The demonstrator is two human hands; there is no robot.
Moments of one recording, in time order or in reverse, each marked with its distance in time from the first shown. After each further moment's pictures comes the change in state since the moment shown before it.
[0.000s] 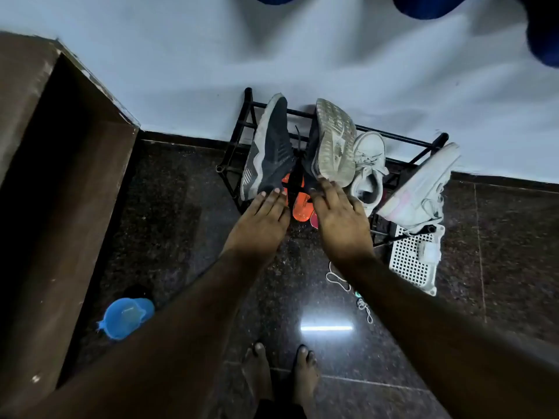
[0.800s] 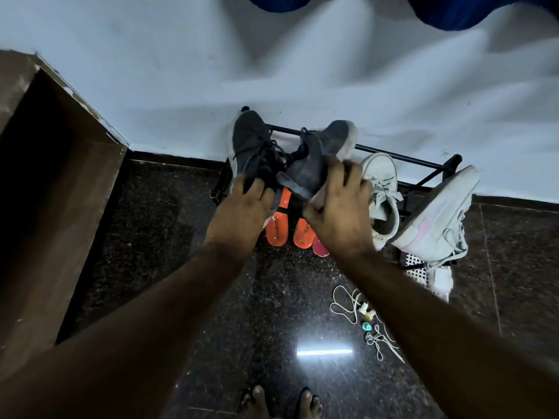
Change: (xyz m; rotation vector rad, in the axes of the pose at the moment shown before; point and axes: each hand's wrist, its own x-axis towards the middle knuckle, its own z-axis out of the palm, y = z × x) left_hand 0.056 -0.064 -0.013 -0.089 0.007 -0.246; right_hand 0.086 -0.001 0.010 0.299 0.198 0.235
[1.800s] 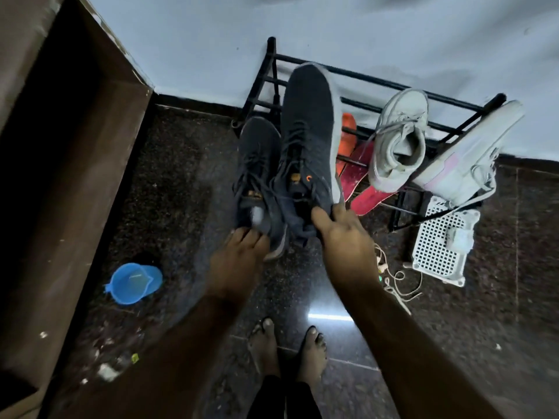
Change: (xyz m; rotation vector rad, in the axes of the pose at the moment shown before) left_hand -0.194 0.055 0.092 -0.282 0.132 -0.119; right_hand -0.173 0.002 0.028 -0.131 -0.118 -0.204
